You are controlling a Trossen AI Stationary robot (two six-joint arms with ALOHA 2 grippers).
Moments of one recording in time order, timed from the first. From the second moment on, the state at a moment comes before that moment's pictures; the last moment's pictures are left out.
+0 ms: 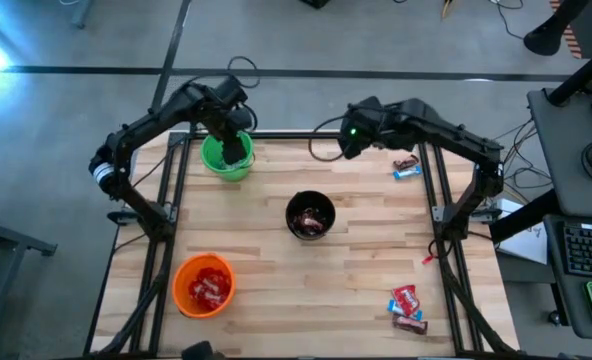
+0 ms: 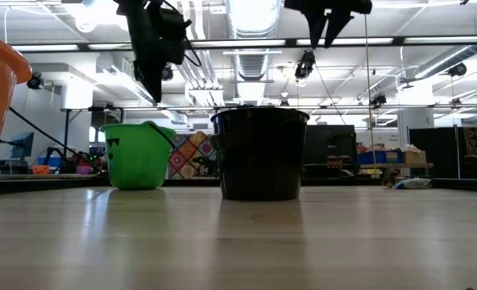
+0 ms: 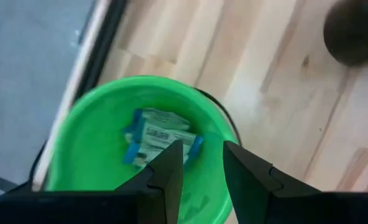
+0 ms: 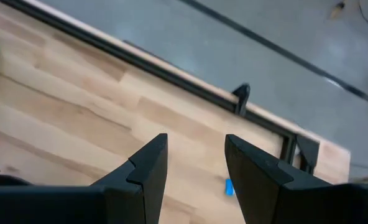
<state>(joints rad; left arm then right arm) 0.71 1.59 1.60 -1.28 0.07 0.31 -0.28 1.69 2.05 -1.57 0.58 0.72</state>
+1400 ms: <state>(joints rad) 0.35 1.45 1.53 -1.20 0.17 0.33 -0.10 1.44 1.44 -1.57 0.26 1.34</state>
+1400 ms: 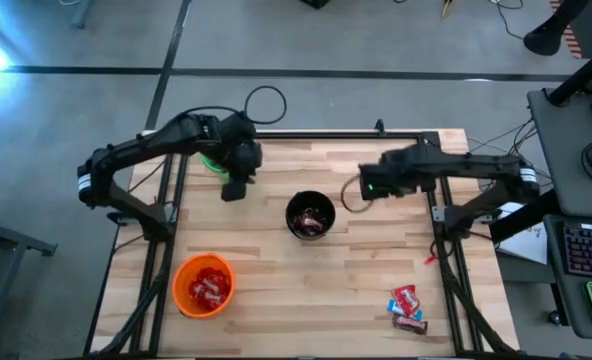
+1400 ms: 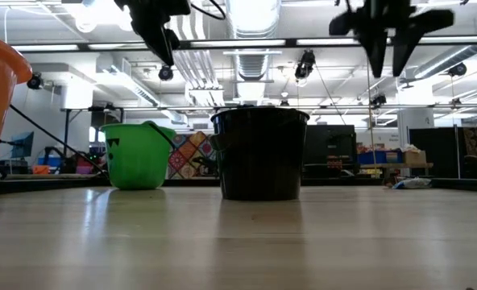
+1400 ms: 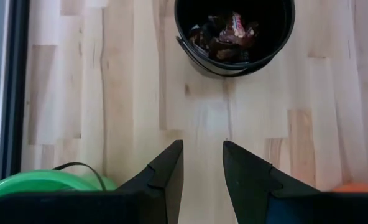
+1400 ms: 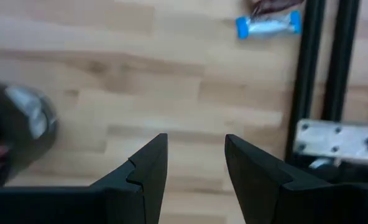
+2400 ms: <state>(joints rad) 0.28 1.32 1.53 -1.33 0.17 0.27 0.64 1.59 1.43 -1.55 0.00 1.99</state>
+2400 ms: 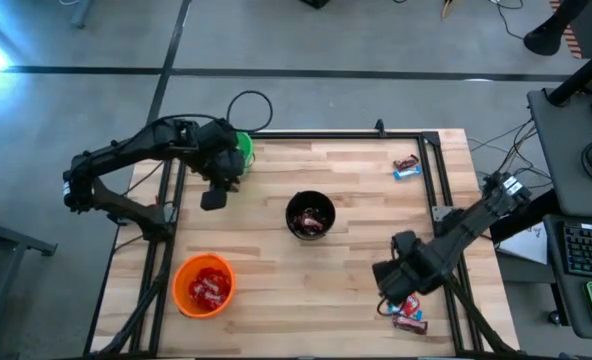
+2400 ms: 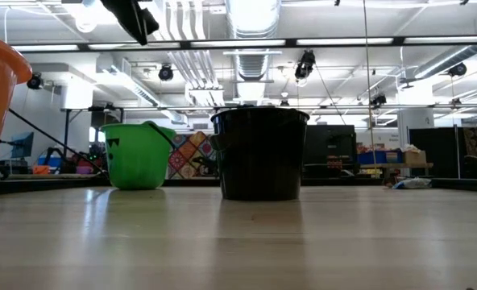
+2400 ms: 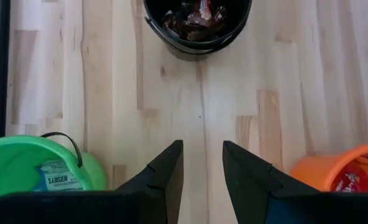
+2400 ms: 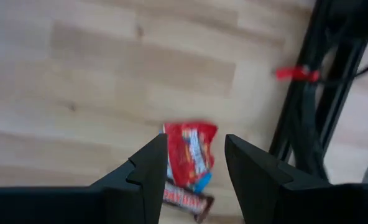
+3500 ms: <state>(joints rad) 0.28 1.29 1.53 -1.33 0.17 0.22 0.77 1.63 1.07 -1.00 -0.26 2.15</state>
